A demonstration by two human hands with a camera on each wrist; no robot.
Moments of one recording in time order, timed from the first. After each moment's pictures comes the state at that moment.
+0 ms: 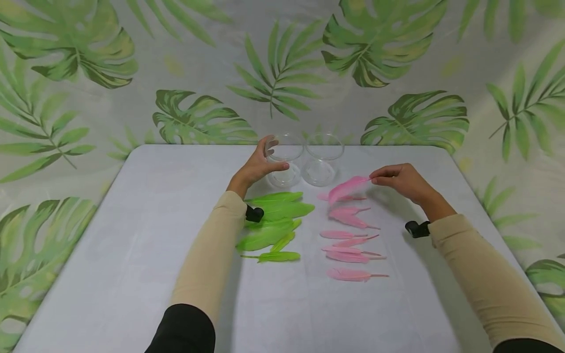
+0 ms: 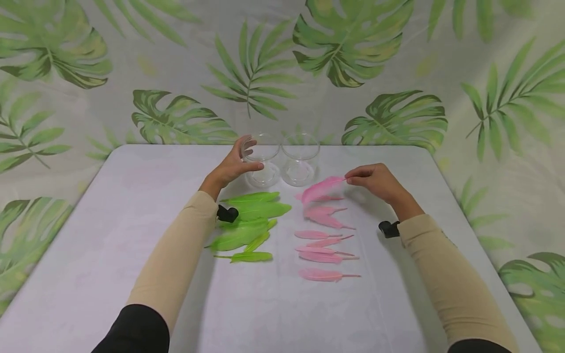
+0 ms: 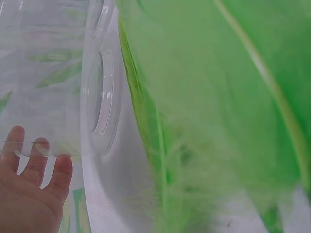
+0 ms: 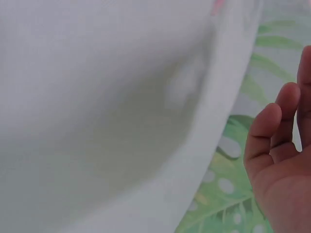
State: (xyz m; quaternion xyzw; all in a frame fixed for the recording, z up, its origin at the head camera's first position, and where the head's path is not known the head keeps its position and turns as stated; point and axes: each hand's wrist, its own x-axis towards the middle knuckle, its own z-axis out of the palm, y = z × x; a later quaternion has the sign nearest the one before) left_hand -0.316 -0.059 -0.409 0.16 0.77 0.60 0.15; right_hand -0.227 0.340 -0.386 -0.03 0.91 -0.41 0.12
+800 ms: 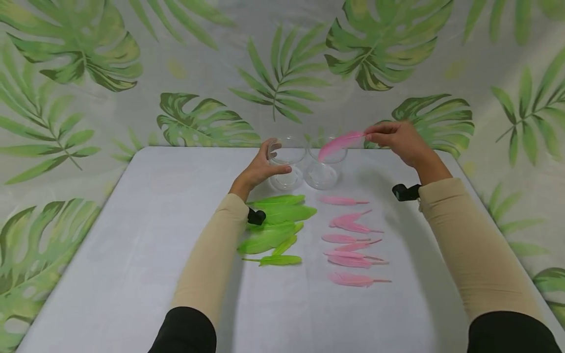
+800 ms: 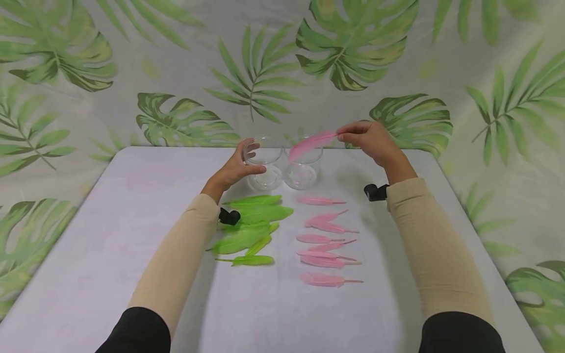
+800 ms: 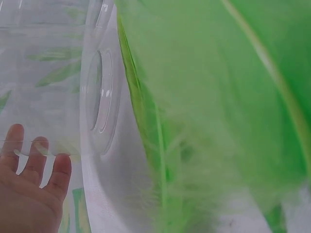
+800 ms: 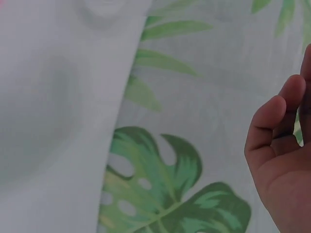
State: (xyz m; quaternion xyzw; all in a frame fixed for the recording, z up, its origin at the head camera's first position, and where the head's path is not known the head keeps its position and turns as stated) left_hand -0.318 -0.059 -0.410 0.17 0.77 0.60 0.16; right_hand -0.282 0.306 -0.309 -0.05 0.87 -0.49 0.06
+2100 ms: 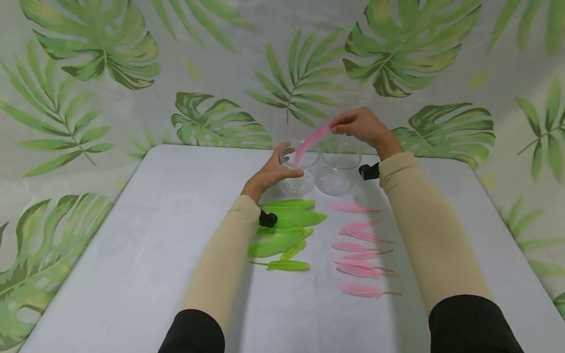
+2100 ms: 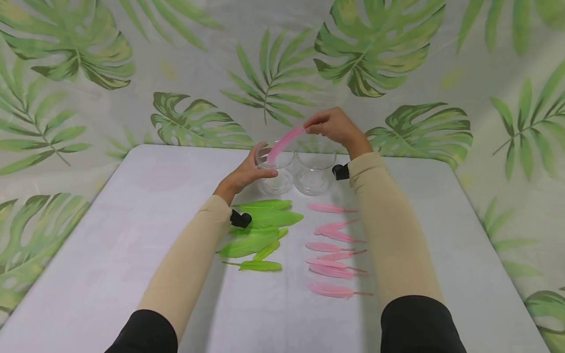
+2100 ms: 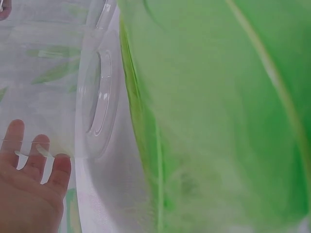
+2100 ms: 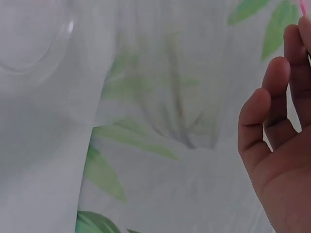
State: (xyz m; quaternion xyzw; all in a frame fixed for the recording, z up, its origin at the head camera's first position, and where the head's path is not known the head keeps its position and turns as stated) left_hand -0.318 -0.058 -0.415 0.16 0.75 0.62 0.16; right_hand -0.362 0.215 -0.306 -0.11 0.90 -0.41 0.09
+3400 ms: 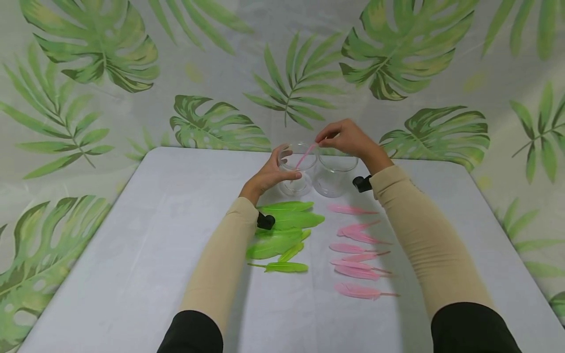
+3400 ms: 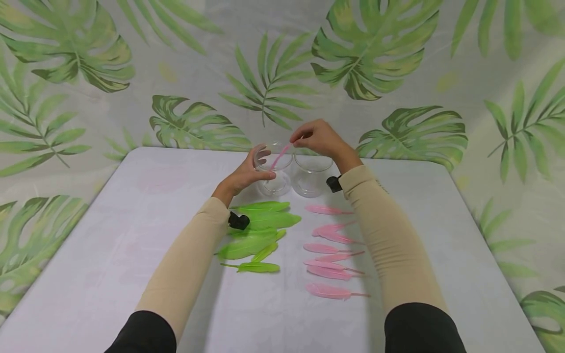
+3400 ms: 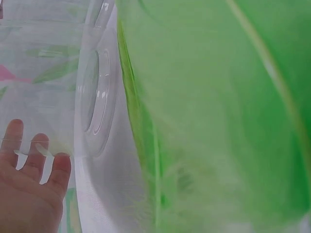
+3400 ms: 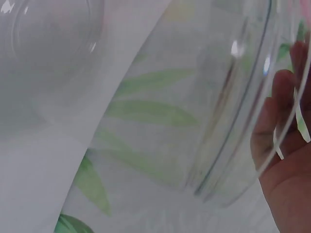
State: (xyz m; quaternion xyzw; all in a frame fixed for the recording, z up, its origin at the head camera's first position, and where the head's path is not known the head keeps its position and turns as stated) left_hand -0.317 -0.059 -0.414 0.16 0.75 0.62 0.16; right_hand -0.346 0.191 -0.322 -0.24 0.90 -0.37 0.03
